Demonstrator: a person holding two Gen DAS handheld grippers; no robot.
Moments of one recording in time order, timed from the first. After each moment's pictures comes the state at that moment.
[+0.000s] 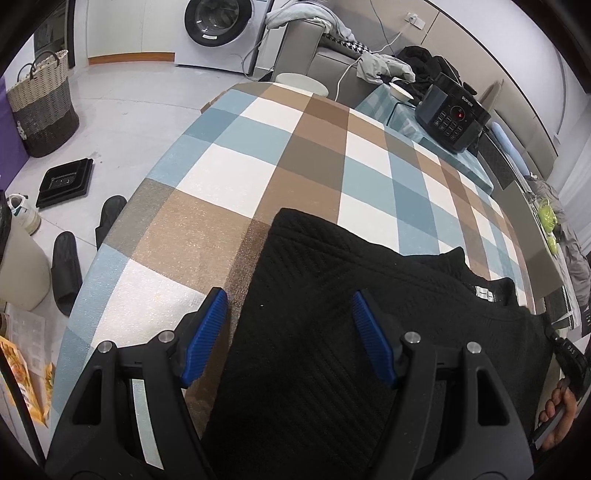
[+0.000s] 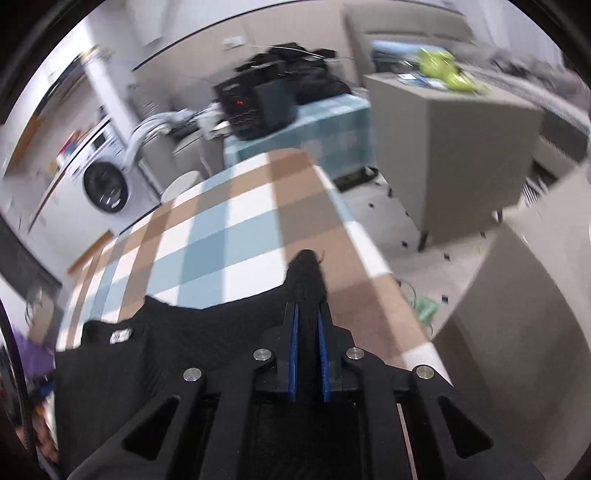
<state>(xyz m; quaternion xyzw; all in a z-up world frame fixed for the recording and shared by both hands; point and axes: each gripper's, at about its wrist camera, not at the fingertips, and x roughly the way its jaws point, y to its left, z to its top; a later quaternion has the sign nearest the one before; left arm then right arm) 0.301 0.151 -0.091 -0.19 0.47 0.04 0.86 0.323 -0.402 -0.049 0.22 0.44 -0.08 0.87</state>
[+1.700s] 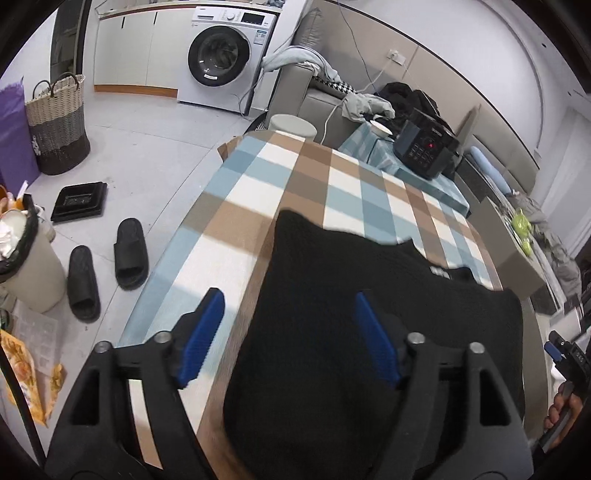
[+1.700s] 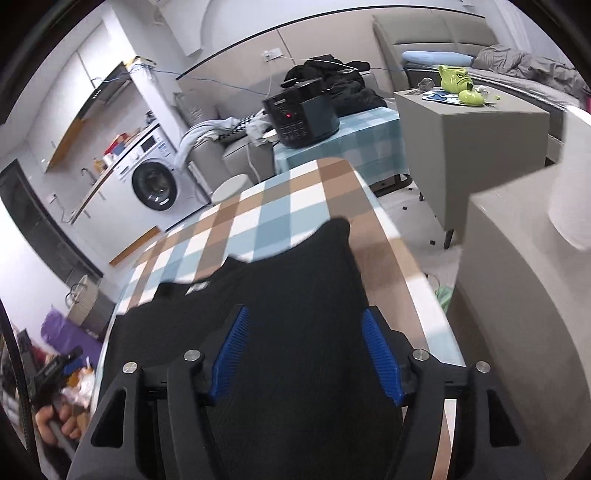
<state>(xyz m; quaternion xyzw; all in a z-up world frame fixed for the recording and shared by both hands) 0.159 0.159 -0.021 -0.19 0.39 0.03 0.90 0.189 -0.377 0.022 0.22 0.40 0.02 0.89</state>
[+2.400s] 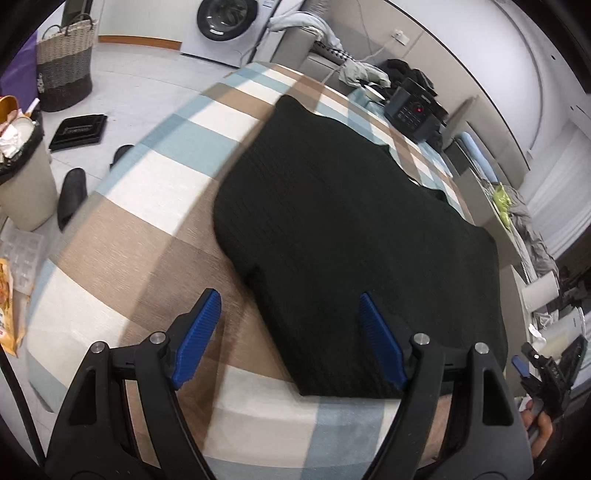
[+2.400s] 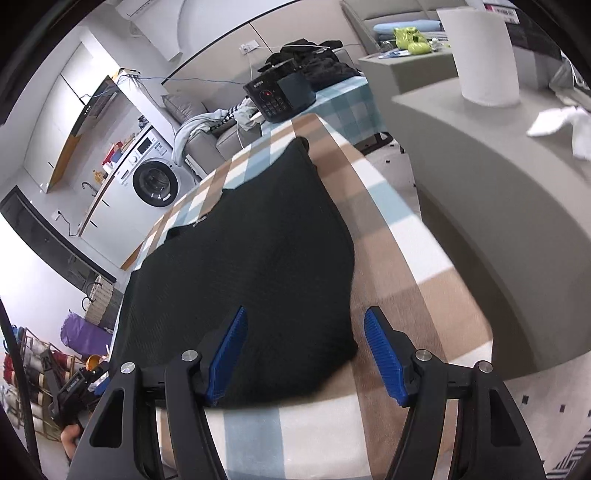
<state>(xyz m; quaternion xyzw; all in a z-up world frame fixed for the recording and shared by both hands) 0.017 0.114 -0.073 -0.24 0.44 0.00 0.86 0.057 -0.382 -0.028 0.29 0.42 0.01 0.86</state>
